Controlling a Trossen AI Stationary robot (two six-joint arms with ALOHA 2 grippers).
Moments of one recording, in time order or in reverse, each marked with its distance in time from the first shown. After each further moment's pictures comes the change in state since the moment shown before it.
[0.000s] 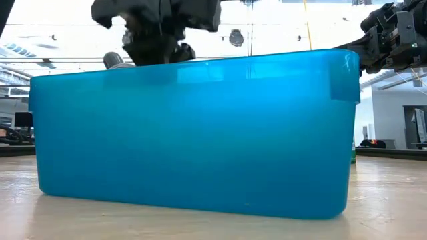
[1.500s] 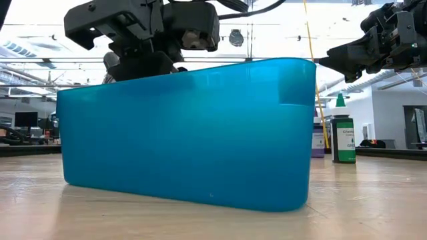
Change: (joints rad) left arm -0.034 0.000 -0.210 0.357 0.131 -0.058; right arm 0.000 0.000 0.000 -0.001 0.000 0.000
